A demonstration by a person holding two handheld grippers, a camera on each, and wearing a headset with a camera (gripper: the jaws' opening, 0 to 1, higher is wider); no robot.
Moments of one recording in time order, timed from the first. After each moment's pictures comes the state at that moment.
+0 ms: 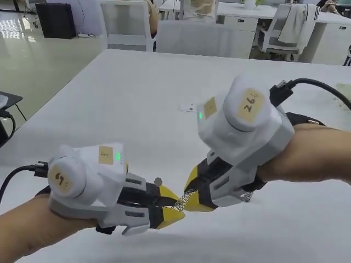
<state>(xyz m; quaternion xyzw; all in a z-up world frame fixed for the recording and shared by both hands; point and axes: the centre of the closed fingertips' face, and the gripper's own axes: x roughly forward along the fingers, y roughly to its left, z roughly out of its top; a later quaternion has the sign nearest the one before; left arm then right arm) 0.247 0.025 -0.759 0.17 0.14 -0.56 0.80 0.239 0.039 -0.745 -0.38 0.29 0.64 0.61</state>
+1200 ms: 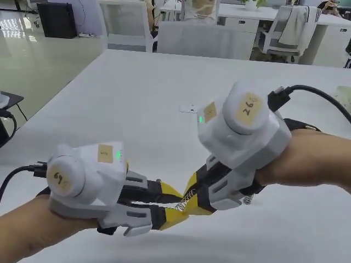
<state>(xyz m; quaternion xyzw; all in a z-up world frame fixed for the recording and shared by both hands) 0.249 0.024 -0.752 0.15 0.13 -0.56 0.80 0.236 0.042 -0.749 -0.37 0.30 0.64 0.60</state>
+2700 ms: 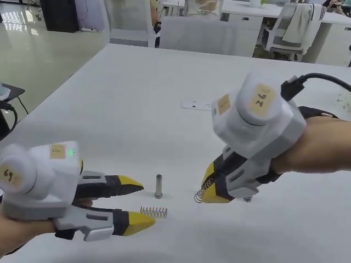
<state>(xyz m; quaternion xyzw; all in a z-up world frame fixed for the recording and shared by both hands) 0.250 0.087 -0.769 0.09 0.18 -0.49 0.85 0.257 0.014 -0.752 -0.40 0.32 0.61 0.60</state>
